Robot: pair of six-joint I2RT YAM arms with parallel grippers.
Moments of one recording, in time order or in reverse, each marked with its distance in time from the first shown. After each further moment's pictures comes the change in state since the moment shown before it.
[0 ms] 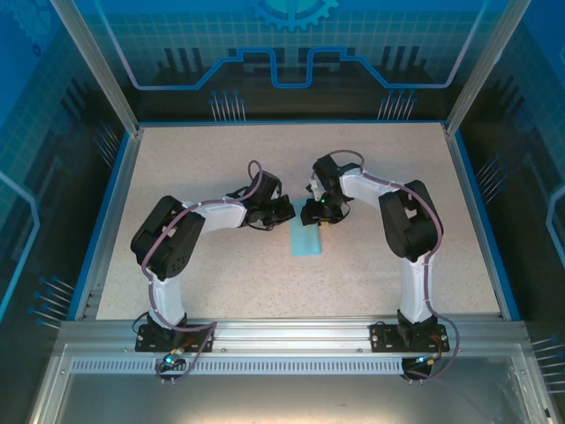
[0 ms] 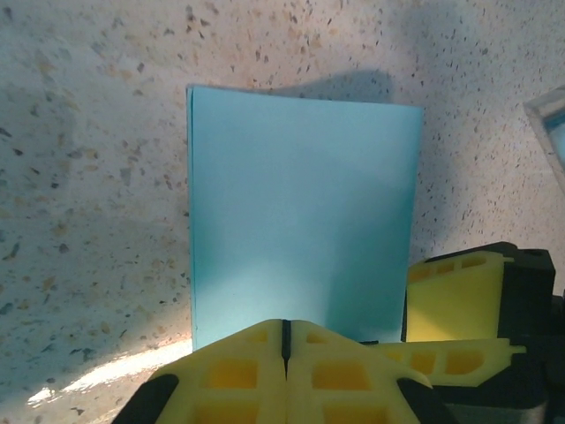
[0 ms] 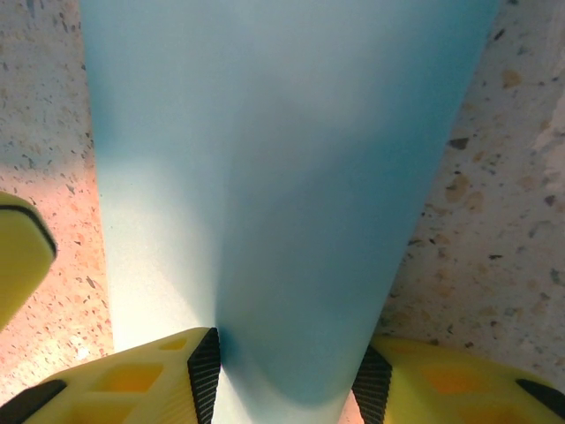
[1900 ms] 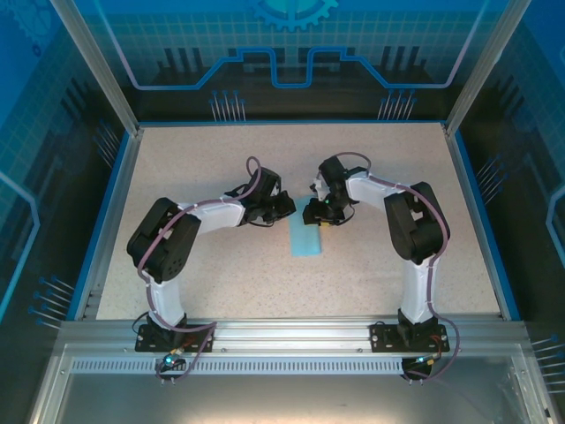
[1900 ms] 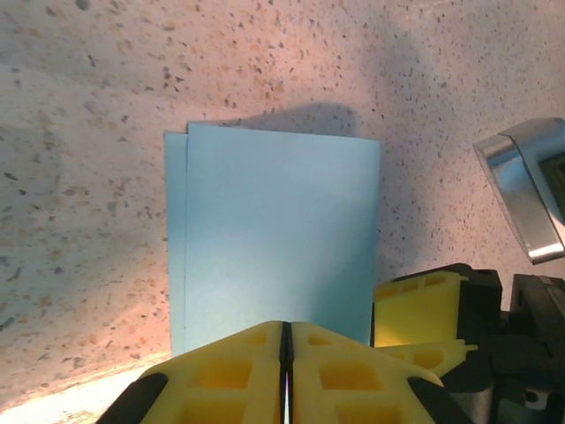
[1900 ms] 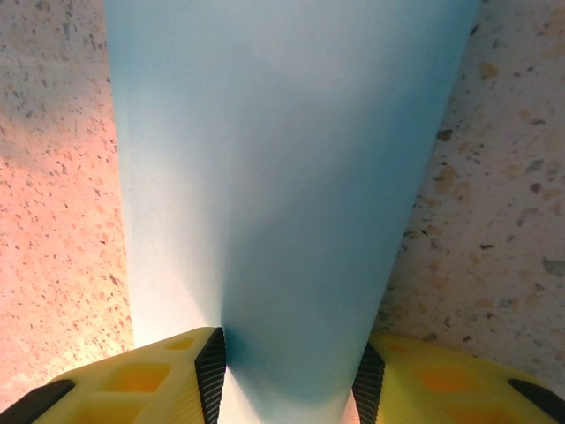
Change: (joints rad) left arm 0.000 -0.037 0.007 0.002 -0.048 0.000; right arm -0.024 -0.050 -0.083 0.095 -0.058 0.034
